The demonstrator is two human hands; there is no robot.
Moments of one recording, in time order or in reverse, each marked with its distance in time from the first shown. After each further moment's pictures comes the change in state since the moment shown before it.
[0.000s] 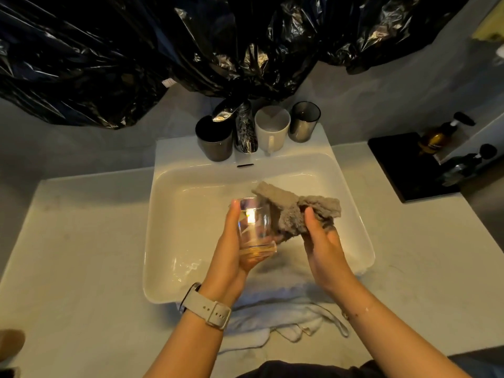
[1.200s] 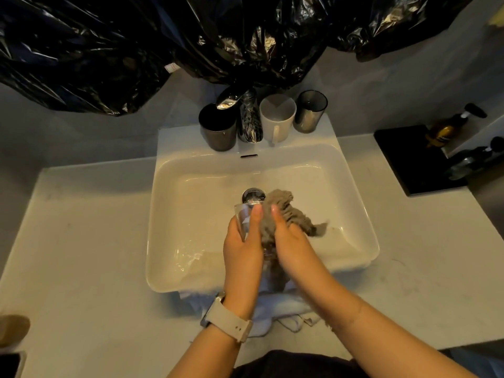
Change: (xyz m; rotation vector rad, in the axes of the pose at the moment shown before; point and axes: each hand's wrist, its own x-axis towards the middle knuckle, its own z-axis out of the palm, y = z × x) left_hand -0.008 -0.028 0.011 0.278 0.290 0.338; right_hand -0.014 -0.009 0.053 -0.317 -0.086 0.168
